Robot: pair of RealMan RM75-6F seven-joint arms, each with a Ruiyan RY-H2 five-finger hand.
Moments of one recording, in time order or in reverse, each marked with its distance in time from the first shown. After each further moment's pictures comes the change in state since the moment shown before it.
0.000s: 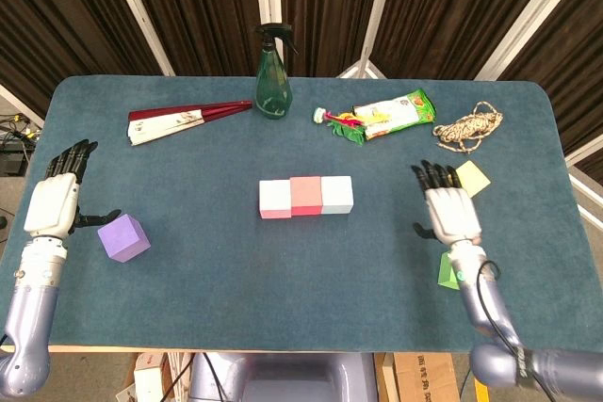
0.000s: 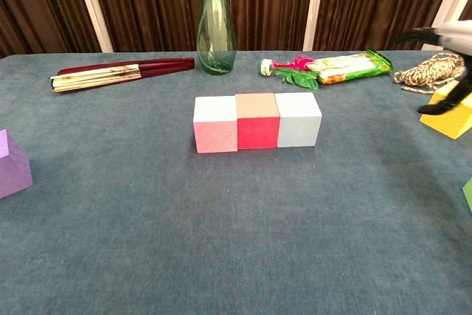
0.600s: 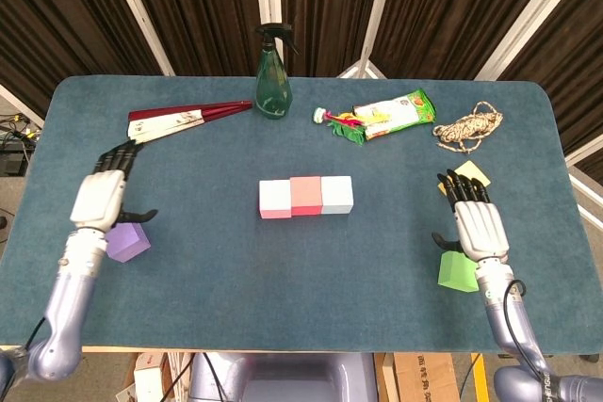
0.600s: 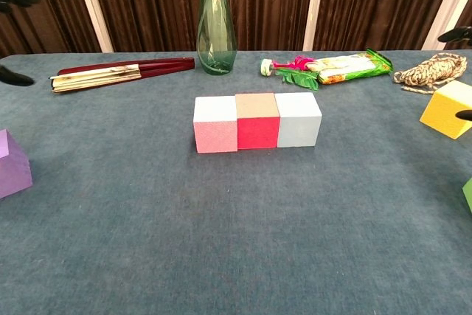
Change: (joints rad) left arm -0.114 -0.119 -0.017 0.024 -0.032 -0.071 0.113; right arm -0.153 0.030 0.027 0.019 -0.149 0.008 0.151
